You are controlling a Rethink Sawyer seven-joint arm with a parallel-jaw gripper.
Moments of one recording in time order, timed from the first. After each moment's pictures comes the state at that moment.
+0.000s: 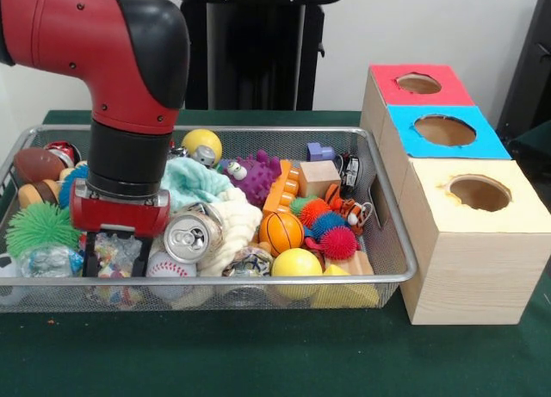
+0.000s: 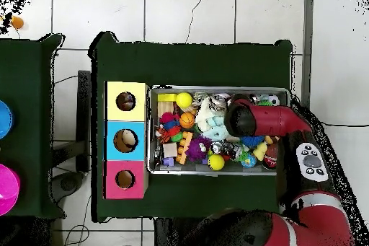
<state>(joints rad) -0.52 -0.37 0.12 1.32 -0.56 0.29 1.58</state>
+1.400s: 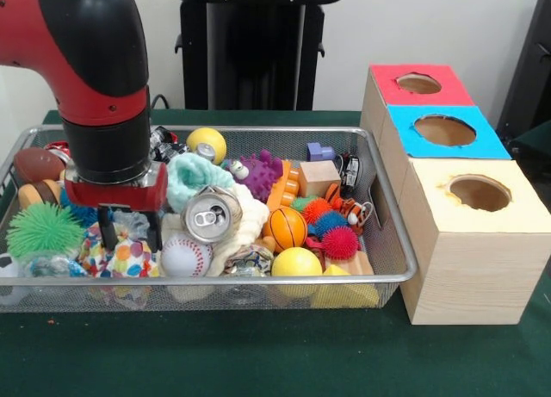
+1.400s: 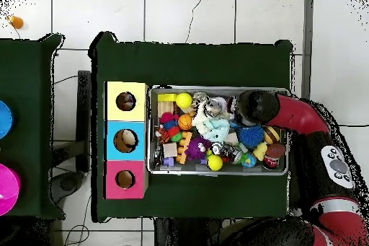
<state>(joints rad) -0.62 -0.38 0.23 1.29 -0.33 0.71 1.58</state>
